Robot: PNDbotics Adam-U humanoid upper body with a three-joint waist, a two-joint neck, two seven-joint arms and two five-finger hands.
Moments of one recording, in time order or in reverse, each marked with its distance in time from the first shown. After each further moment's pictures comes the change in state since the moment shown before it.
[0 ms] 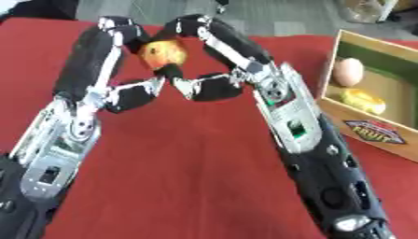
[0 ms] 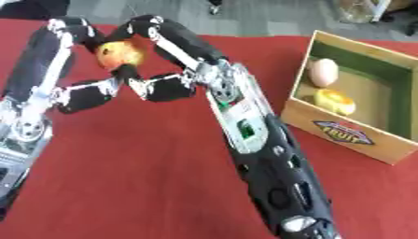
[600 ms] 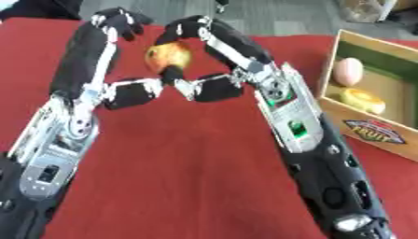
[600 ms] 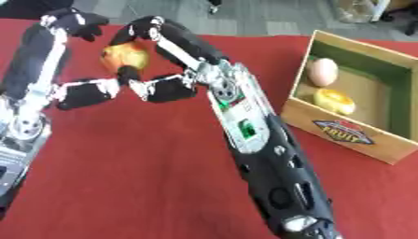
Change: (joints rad) left arm 0.000 -0.005 0.013 0.003 -0.019 -0.016 -0.043; right arm 0.001 -0.002 0.000 0.000 -0.013 0.001 0.005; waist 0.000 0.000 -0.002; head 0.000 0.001
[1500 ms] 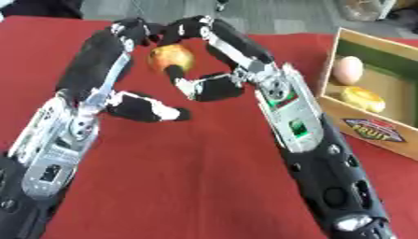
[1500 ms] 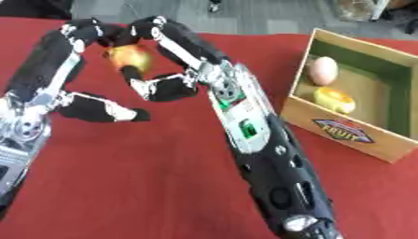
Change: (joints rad) left arm 0.006 -0.001 0.000 -0.002 -0.051 -0.087 -0.114; right arm 0.007 0.000 -0.001 0.000 -0.009 0.012 -0.006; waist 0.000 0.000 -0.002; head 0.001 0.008
